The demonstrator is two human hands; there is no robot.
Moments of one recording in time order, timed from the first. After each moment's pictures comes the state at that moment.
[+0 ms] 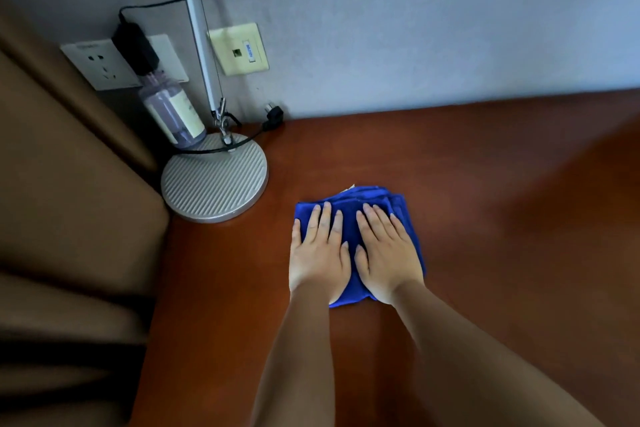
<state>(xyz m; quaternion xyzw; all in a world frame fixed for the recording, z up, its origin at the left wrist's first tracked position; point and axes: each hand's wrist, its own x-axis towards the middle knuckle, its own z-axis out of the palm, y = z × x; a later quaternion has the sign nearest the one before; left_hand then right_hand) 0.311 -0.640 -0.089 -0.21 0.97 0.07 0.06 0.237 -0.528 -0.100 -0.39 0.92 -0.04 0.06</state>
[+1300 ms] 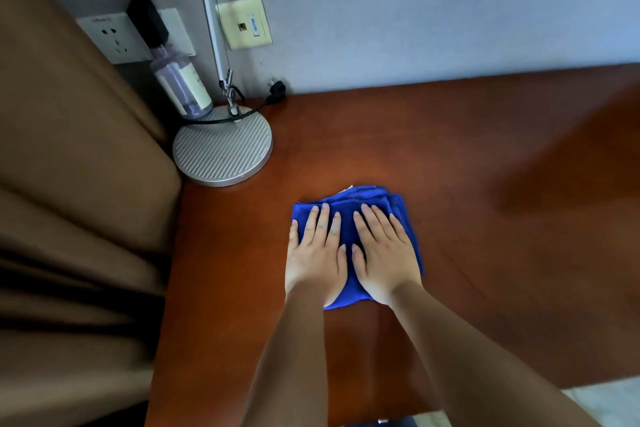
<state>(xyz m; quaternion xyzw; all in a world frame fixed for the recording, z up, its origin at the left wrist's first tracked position) 0.380 -0.610 -0.087 -0.19 0.97 0.07 0.08 0.307 -0.497 -0.105 -0.36 0.93 -0.04 0.04</state>
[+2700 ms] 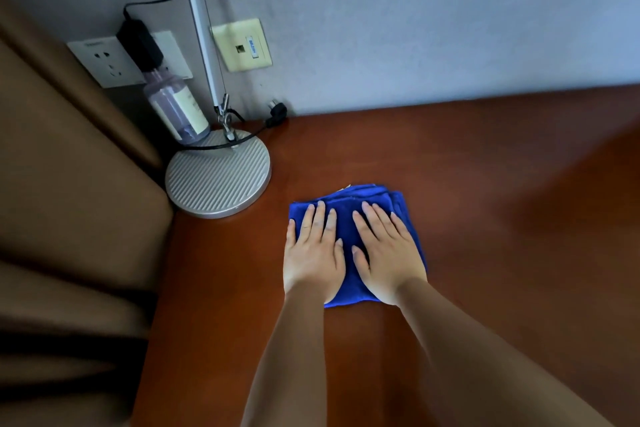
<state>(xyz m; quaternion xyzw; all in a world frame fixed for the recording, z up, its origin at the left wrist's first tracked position) 0.320 -0.644 -0.093 -0.23 0.97 0.09 0.04 0.240 -0.525 -0.104 -0.41 0.91 -0.06 0.06</state>
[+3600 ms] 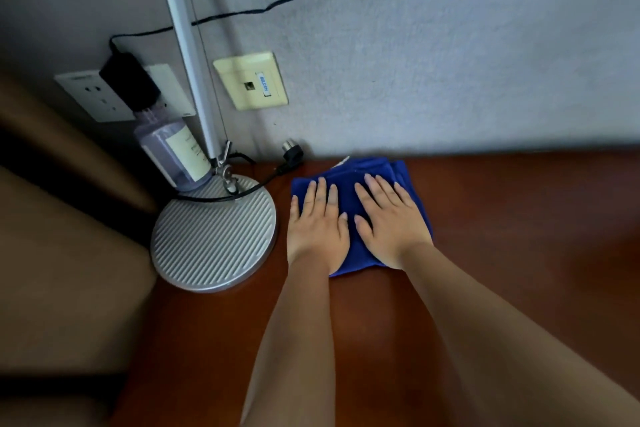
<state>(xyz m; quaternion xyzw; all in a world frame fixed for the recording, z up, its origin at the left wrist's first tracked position) 0.179 -0.747 -0.093 -0.29 0.95 0.06 0.06 0.082 -0.644 -0.100 -0.46 0.89 -0.03 0.05</state>
